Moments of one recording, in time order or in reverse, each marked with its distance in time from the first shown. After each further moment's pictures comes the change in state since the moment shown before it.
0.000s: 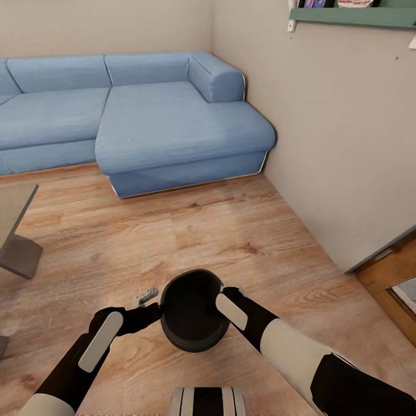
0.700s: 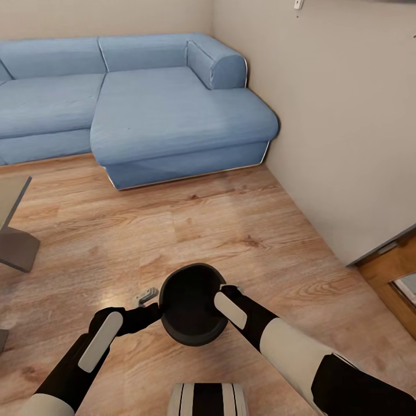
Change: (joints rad) left arm 0.000 0.001 0.000 0.001 0.000 -0.001 0.000; right arm -0.001 0.000 0.003 -0.031 -0.010 0.011 -0.056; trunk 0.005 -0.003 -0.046
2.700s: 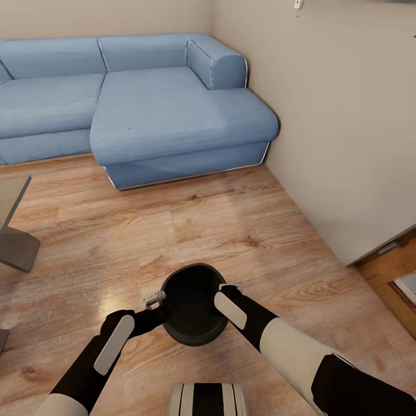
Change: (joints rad) left arm -0.001 -0.069 0.003 0.043 -0.135 -0.040 0.001; right arm 0.000 0.000 -0.003 -0.002 0.017 0.003 0.027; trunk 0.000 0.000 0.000
